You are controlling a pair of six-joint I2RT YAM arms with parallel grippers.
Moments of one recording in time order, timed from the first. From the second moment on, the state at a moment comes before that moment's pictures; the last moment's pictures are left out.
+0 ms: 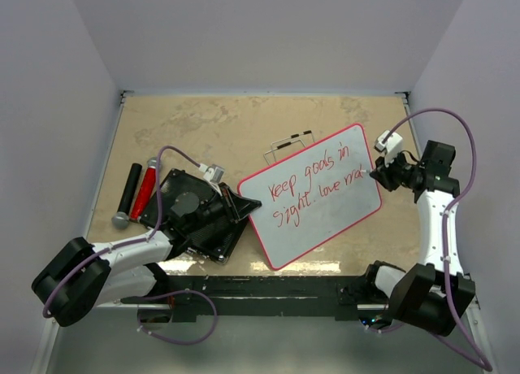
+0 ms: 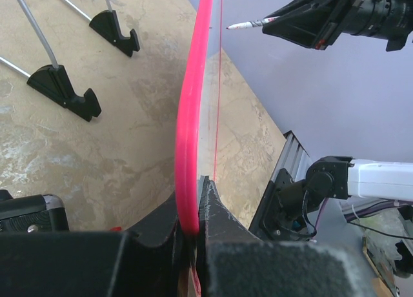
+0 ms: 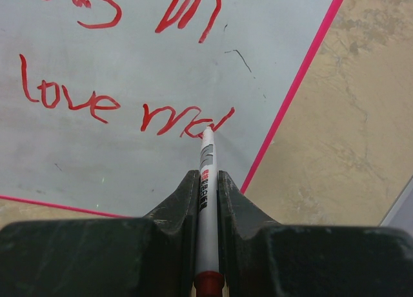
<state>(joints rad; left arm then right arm) -0.71 1.13 0.27 0.80 0.30 -0.71 -0.35 1.08 0.93 -0.68 -0.73 -0.84</state>
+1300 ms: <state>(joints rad) -0.71 1.14 0.27 0.80 0.31 -0.72 -0.35 1.16 0.93 -0.61 -0.70 -0.84</state>
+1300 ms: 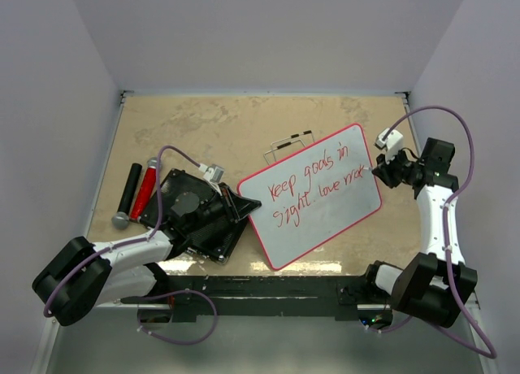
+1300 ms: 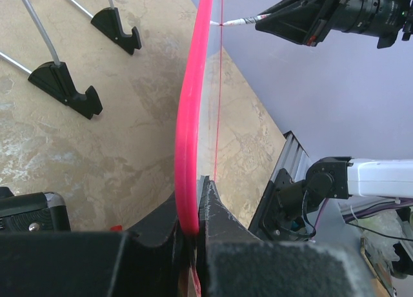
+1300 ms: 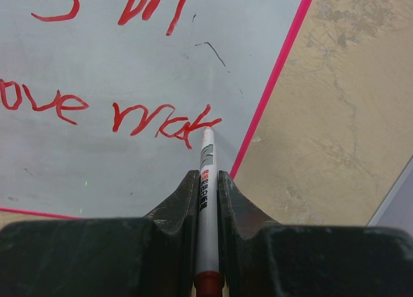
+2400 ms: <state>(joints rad) -0.70 1.15 0.27 0.81 0.31 -0.72 -0.35 1.16 0.93 -0.66 -0.65 -0.86</state>
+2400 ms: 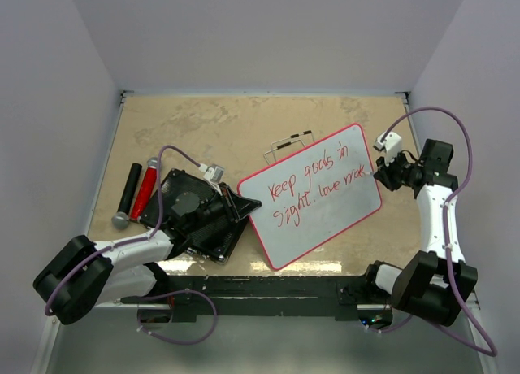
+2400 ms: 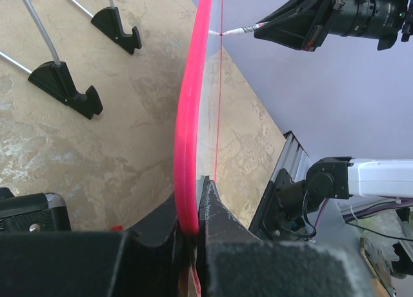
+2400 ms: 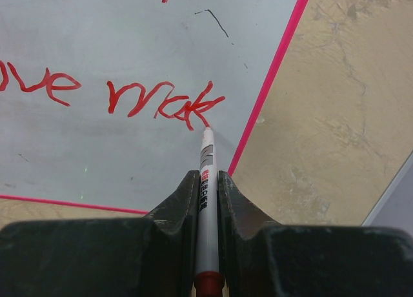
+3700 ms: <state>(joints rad) -0.70 1.16 0.27 0.82 0.31 -0.73 -0.35 1.18 0.94 -0.62 -0.67 -0.88</state>
